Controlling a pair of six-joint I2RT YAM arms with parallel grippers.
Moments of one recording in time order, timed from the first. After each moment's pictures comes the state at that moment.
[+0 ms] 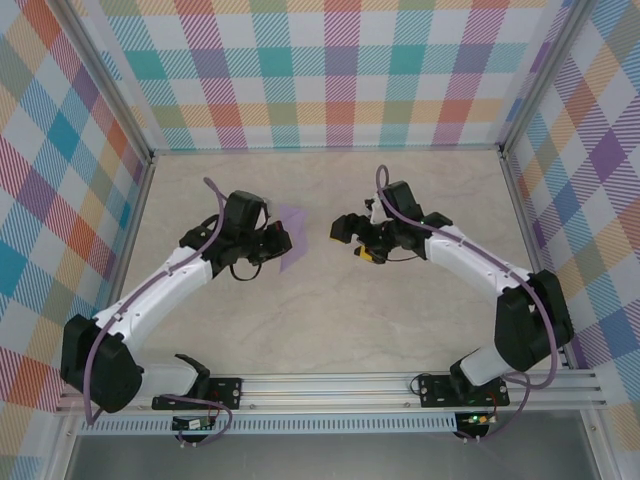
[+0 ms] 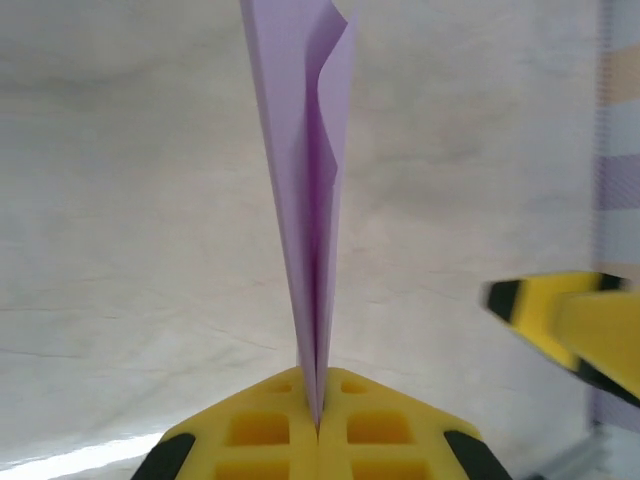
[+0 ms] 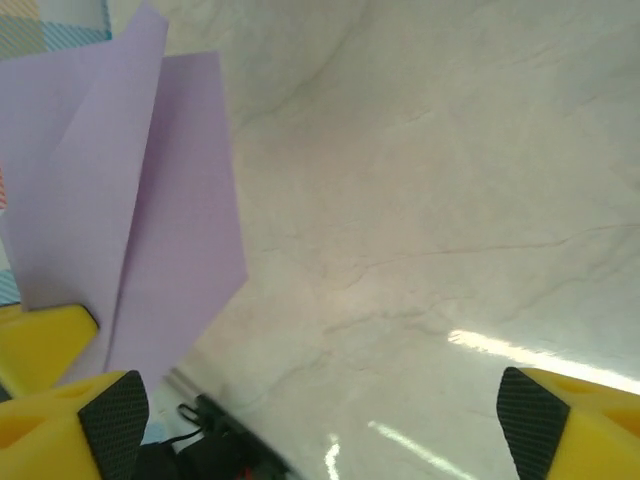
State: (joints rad) left arm -0.52 1.31 1.09 -0.66 0.15 -0.75; right arm 0.52 1.49 1.09 -0.48 -0.48 0.83
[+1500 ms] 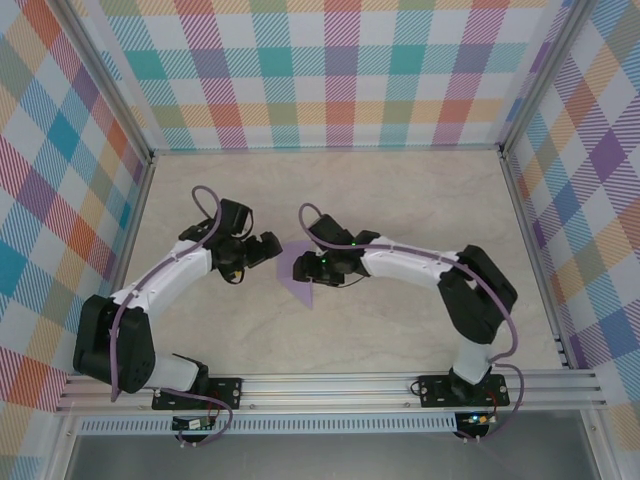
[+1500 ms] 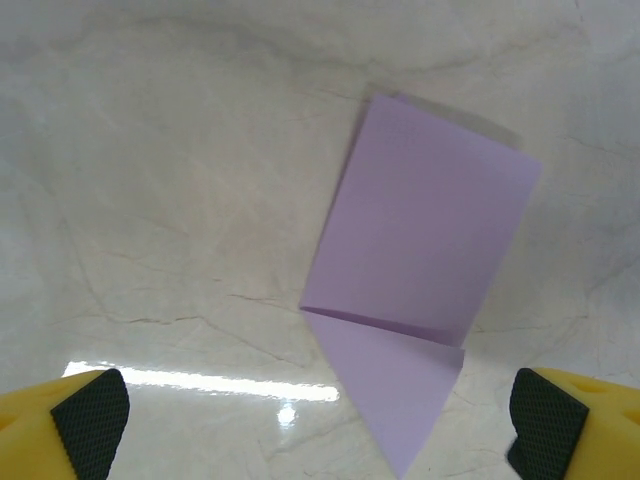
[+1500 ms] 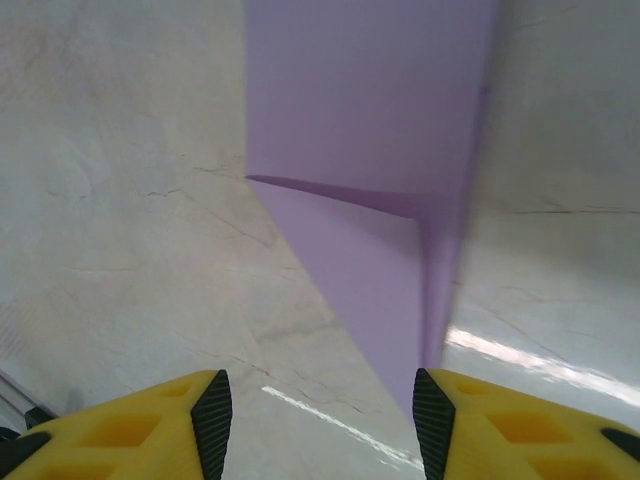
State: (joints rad) left arm -0.31 1.37 0.94 -0.67 0.14 -0.76; right arm 0.88 1.83 1.25 -0.44 -0.23 0.87
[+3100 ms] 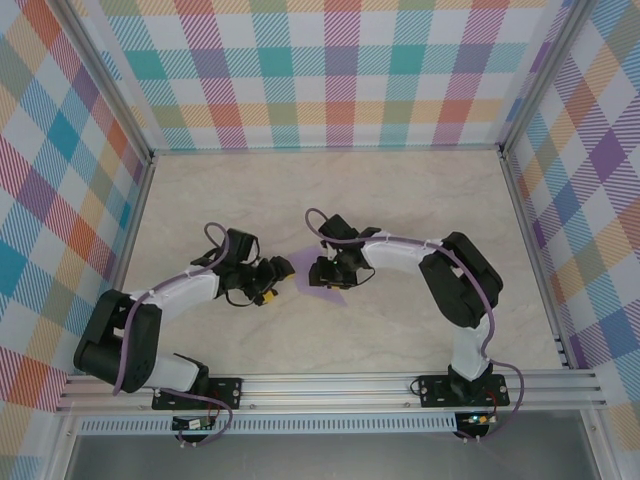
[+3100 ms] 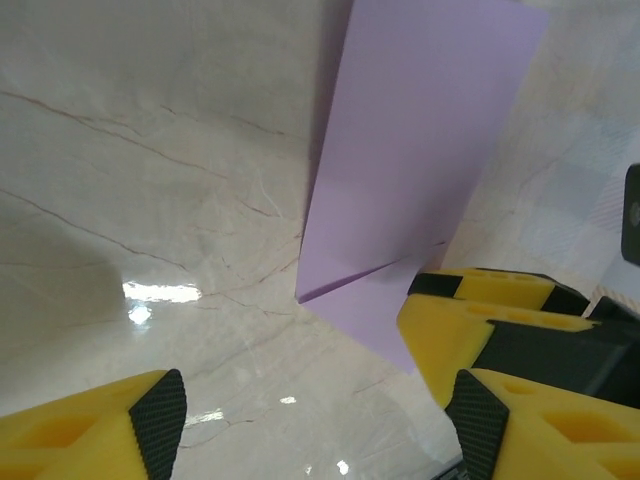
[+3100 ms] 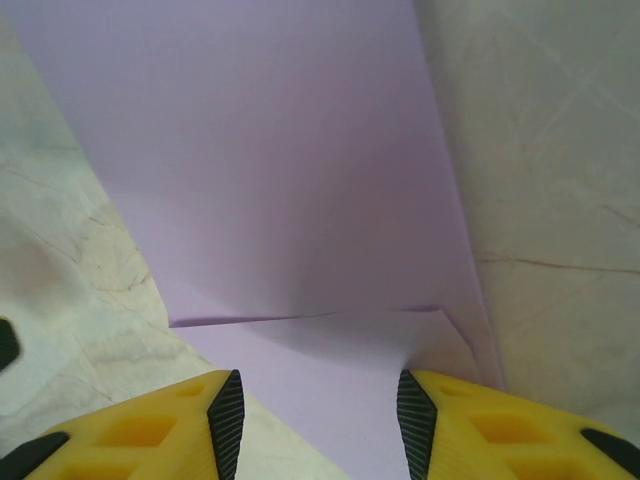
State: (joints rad) left arm -0.39 1.41 0.65 -0.27 0.49 -1.04; right arm 0.75 1.92 1.19 -0.47 -0.35 0.73
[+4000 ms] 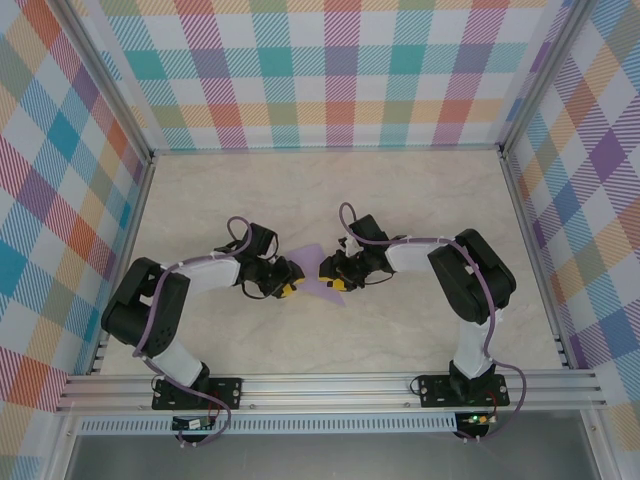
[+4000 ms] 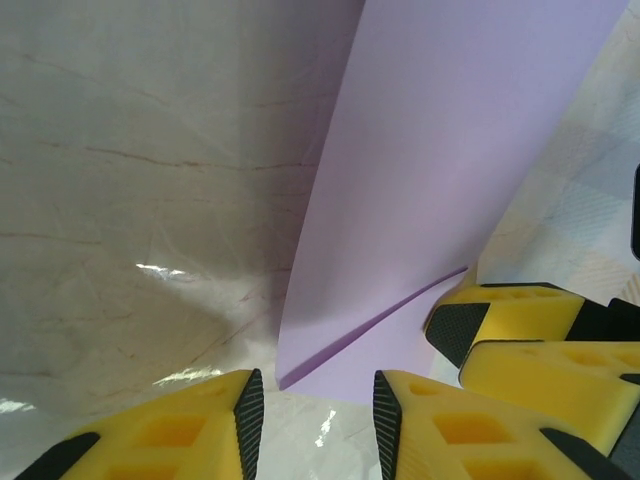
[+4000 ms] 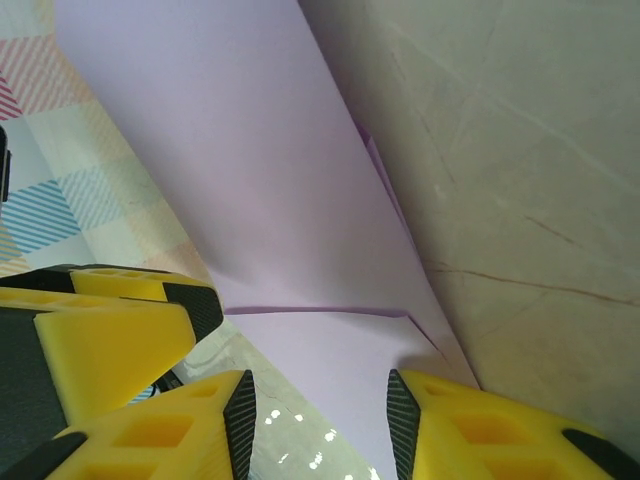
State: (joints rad) left arm -0.45 1.62 0.77 -0.24 0.51 -1.05; right arm 0.60 1.89 0.98 -0.12 -0.69 0.91
